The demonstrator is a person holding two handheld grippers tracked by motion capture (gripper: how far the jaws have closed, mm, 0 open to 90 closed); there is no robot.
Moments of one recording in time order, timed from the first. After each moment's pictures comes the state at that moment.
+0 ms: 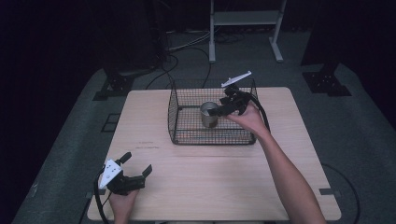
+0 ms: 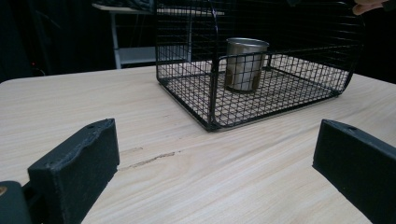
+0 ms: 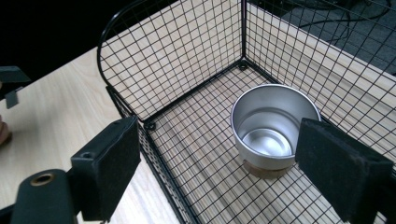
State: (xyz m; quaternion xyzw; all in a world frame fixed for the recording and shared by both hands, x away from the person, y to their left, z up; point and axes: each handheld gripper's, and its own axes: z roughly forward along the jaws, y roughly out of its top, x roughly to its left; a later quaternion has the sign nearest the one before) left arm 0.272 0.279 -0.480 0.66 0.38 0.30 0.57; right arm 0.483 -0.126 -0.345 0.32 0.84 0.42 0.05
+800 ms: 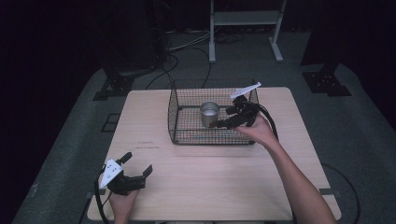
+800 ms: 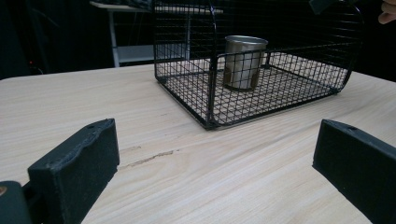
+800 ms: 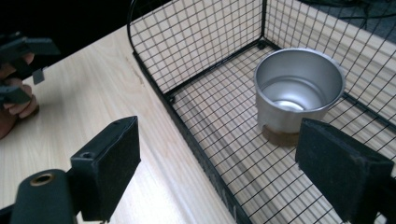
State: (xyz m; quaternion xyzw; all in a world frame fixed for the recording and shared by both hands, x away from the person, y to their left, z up) left arm 0.273 0.278 -0.481 0.67 0.38 0.30 0.57; right arm 0.449 -0.148 -0.359 0.31 0.85 0.43 0.04
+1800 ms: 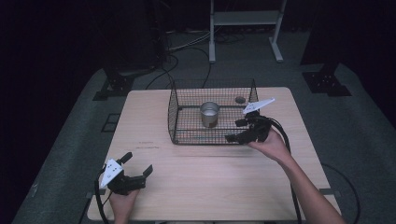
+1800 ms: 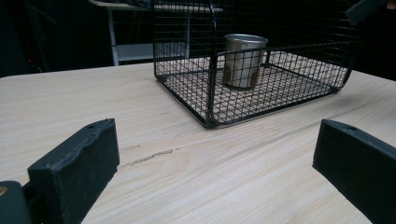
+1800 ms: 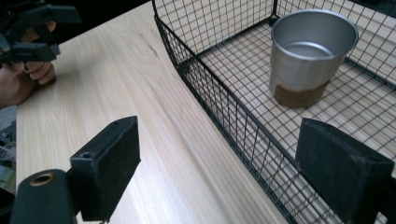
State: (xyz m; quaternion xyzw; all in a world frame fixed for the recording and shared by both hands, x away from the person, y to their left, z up) left arm 0.274 0.278 -0.481 0.67 0.38 0.29 0.57; right arm 0.404 -0.179 -0.375 0.29 0.85 0.44 0.04
